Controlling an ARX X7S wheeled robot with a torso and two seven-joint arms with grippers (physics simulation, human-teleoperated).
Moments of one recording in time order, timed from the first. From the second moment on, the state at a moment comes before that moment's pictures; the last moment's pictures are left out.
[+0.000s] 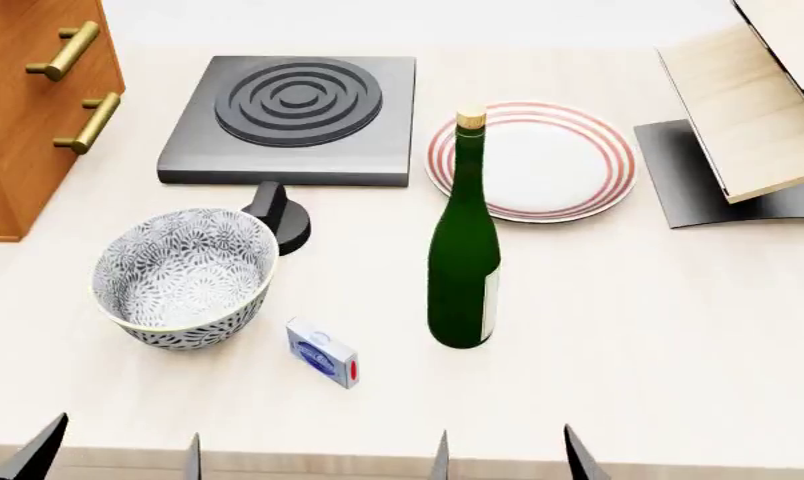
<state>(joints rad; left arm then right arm) 0.05 -0.12 0.17 0.31 0.03 -0.18 -0.11 -0.03 0.11 -0.15 -0.30 0.08 0.18 0.09</state>
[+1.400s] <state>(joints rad) 0.00 -0.03 0.29 1.05 0.27 -0.63 0.07 0.03 0.19 -0.21 -1.00 0.22 0.60 0.18</state>
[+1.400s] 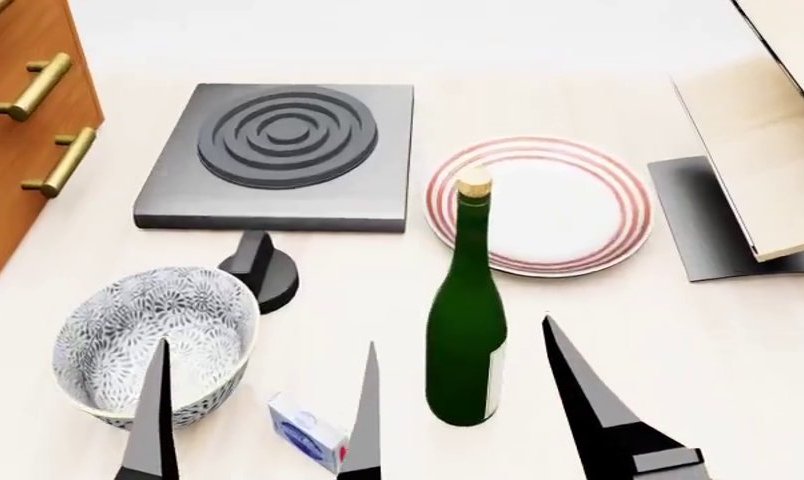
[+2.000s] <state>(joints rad) -0.01 -0.03 0.30 1.05 0.28 -0.64 0.07 0.03 0.21 -0.19 -1.00 0.28 0.58 0.21</state>
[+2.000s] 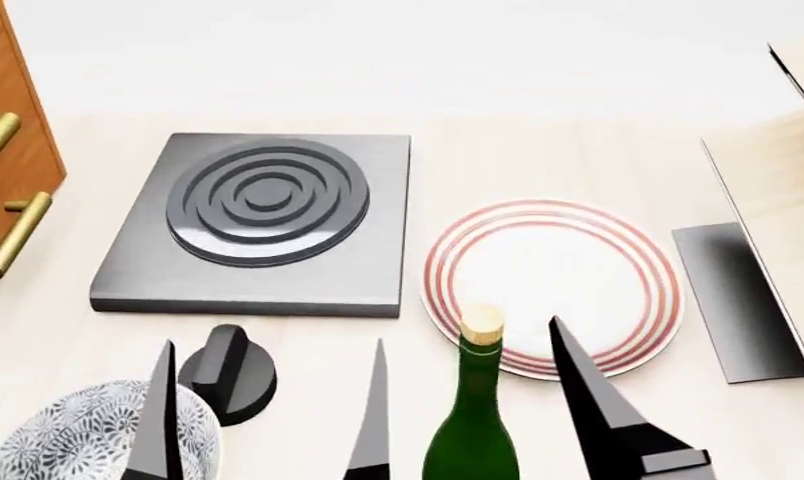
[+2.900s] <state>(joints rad) 0.00 -0.03 0.30 1.05 0.27 -0.64 0.08 0.04 0.25 -0.22 -0.99 0.28 0.56 0.27</state>
